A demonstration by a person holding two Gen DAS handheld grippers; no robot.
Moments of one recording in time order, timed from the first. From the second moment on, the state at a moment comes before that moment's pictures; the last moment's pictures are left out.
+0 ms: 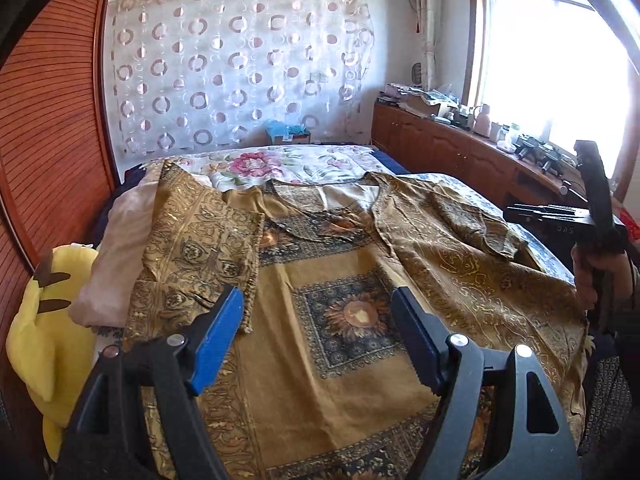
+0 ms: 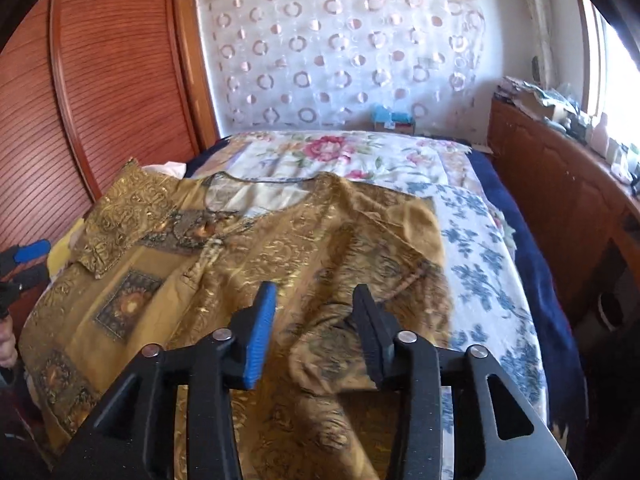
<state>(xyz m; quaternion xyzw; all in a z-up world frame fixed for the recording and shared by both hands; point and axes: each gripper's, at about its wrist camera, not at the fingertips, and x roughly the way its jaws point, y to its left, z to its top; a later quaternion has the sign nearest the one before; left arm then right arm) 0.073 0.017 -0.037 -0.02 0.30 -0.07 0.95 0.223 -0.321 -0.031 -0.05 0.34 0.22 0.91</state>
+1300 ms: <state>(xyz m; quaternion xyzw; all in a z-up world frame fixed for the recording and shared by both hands) 0.060 0.007 -0.039 -0.03 0.30 -0.08 0.95 0.273 -0.272 -0.030 -0.05 0.40 0.30 0.87</state>
